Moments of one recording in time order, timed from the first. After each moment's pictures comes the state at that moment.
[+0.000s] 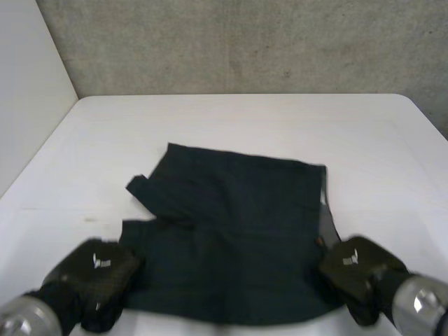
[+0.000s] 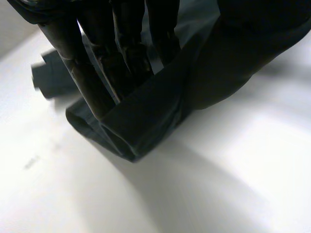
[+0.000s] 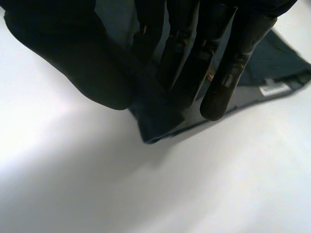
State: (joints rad) left arm 4.24 -1.38 -2.00 2.73 -1.53 3.57; right arm 1.98 -1.60 1.91 0.48 1.42 2.46; left_hand 1.13 1.19 1.19 1.20 0.99; right_hand 0.98 1.18 1.20 1.19 0.98
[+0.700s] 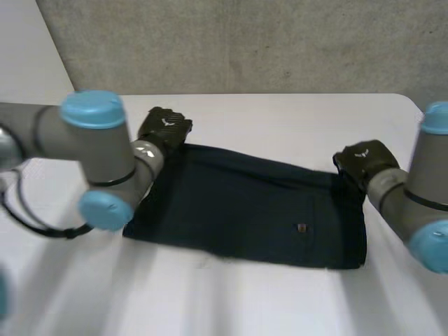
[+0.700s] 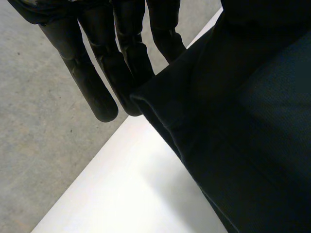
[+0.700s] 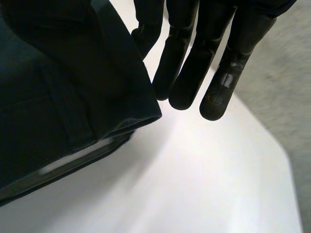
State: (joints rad) left arm 4.21 -2.34 -1.00 3.17 -1.58 3.66; right arm 1.89 -1.12 1.45 0.03 1.60 2.59; left_hand 1.13 1.20 1.19 1.20 0.99; right_hand 0.98 1.19 1.20 1.19 0.98
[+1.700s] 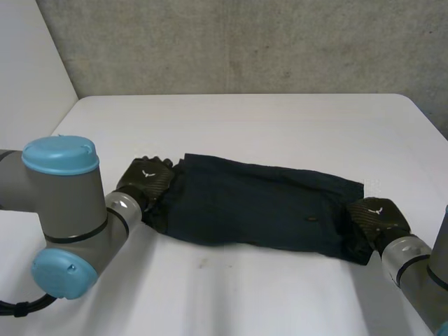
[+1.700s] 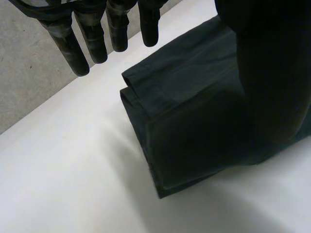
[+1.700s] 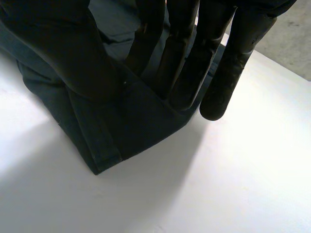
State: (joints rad) left arm 4.24 -2.04 -1.55 3.21 -1.57 3.49; right arm 1.76 -1.26 2.00 -0.29 1.45 2.81; left_hand 0.19 0.20 0.21 0.21 0.05; right_hand 0.89 1.17 1.18 1.19 0.93
